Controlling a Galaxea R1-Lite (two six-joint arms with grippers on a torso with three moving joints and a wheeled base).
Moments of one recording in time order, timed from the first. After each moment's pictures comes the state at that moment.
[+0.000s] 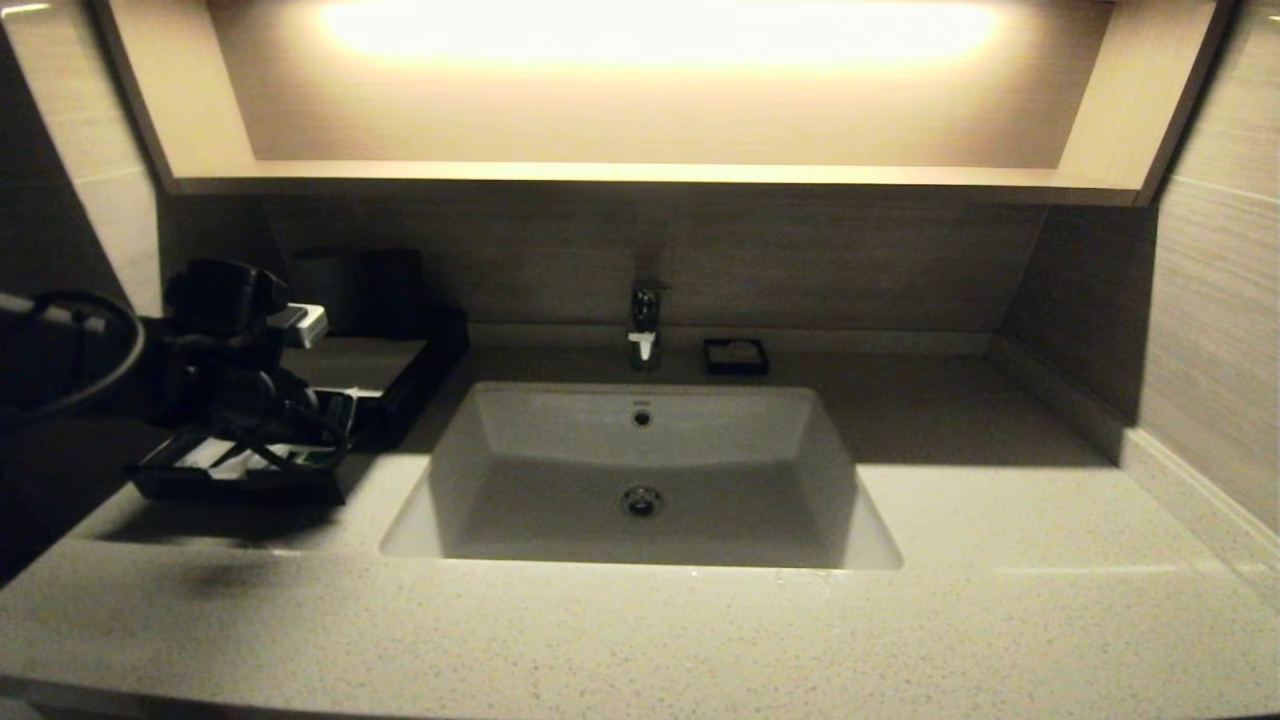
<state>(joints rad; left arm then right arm) 0.04 1.90 -1.25 0.10 0.04 0.10 0.00 0.00 0.00 0.00 0.00 -0.01</state>
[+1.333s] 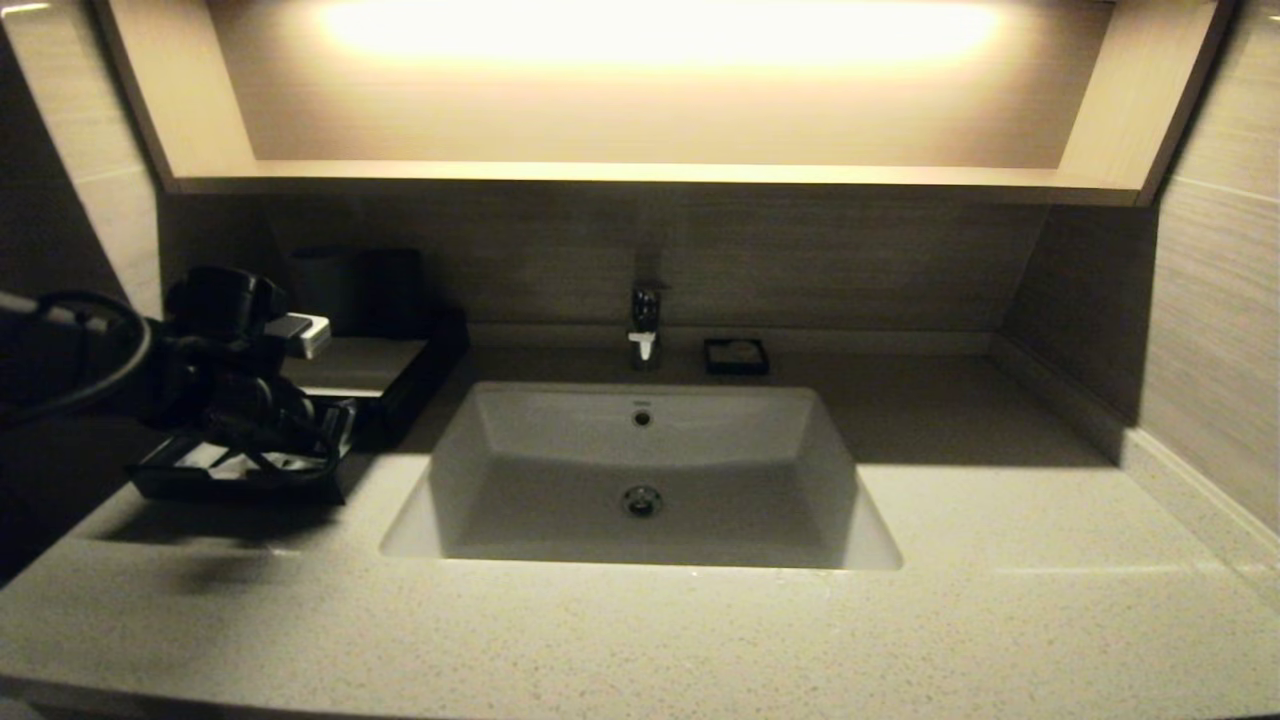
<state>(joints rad) 0.05 1.91 -1.26 0.14 0.05 0.17 0.00 0.00 0.00 0.00 0.00 -0.01</state>
